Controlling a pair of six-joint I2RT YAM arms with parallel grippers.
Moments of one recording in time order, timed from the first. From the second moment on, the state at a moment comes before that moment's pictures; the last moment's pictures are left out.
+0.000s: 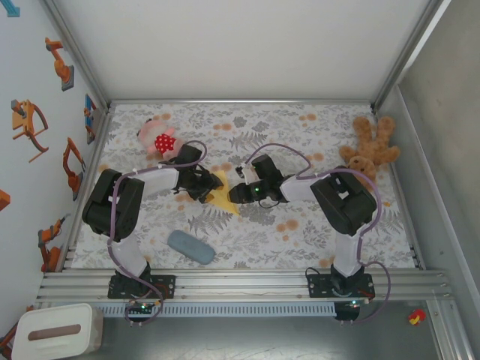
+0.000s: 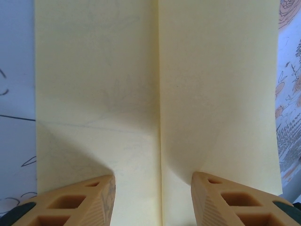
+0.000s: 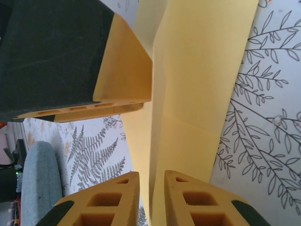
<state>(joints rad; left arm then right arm) -0.48 1.80 0.98 -0.36 0.42 -1.03 0.66 1.93 0.96 0.14 -0.66 0.47</state>
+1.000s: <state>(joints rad) -0.48 1.73 0.93 -0.34 0.40 -1.03 0.67 1.99 1.05 0.01 -0.69 0.43</state>
